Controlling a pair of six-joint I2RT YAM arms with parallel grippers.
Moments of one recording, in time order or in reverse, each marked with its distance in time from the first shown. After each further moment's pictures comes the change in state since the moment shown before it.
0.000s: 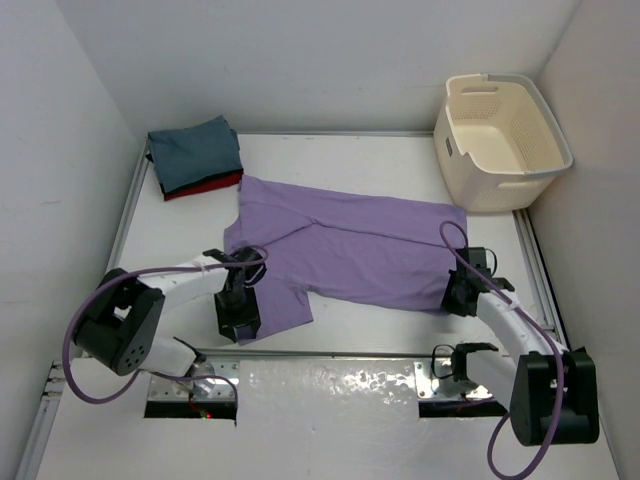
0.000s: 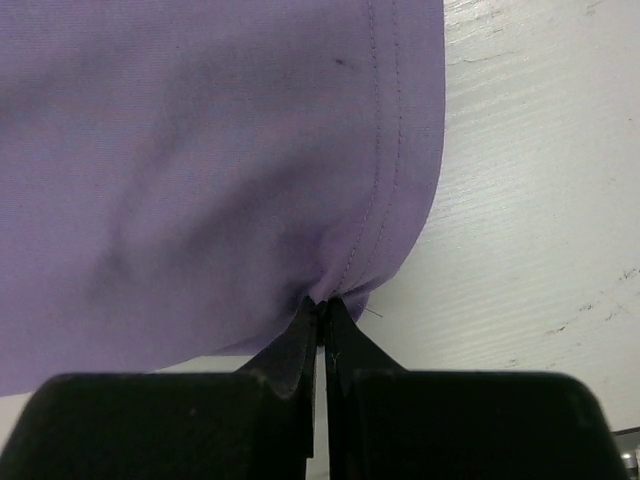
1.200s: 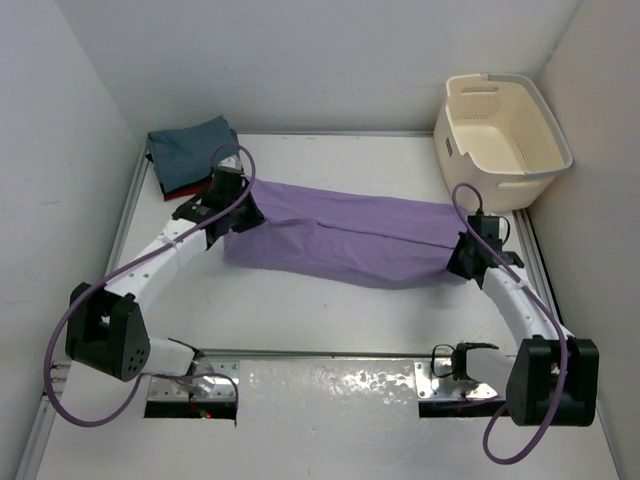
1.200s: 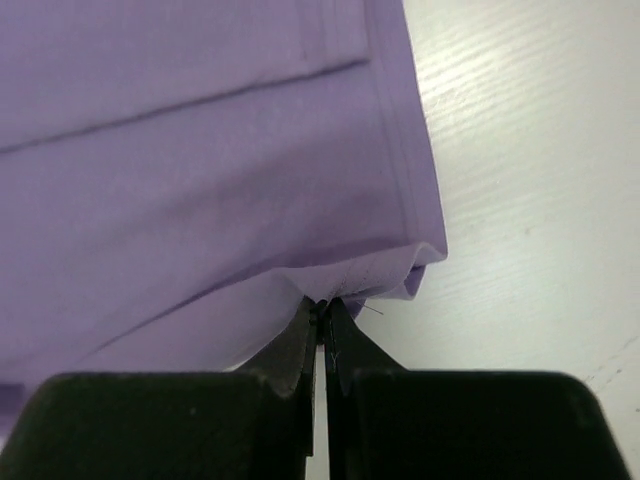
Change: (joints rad) left arm 0.170 -0.048 0.415 0.401 -0.079 0.141; right arm -0.054 0.085 0.225 0.070 0.000 0.001
